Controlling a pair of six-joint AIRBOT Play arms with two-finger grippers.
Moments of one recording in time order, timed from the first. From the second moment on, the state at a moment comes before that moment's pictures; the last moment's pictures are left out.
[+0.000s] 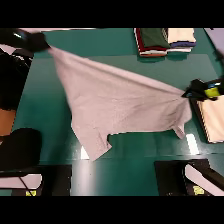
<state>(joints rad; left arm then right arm) -0.03 -1.51 1.86 1.18 -1.26 -1.42 -0.28 -1.06 1.13 -1.10 1.48 1.52</state>
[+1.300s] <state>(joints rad) 0.06 -1.27 1.07 1.19 -1.26 -1.41 -0.81 -1.12 0.71 -1.23 1.41 1.29</state>
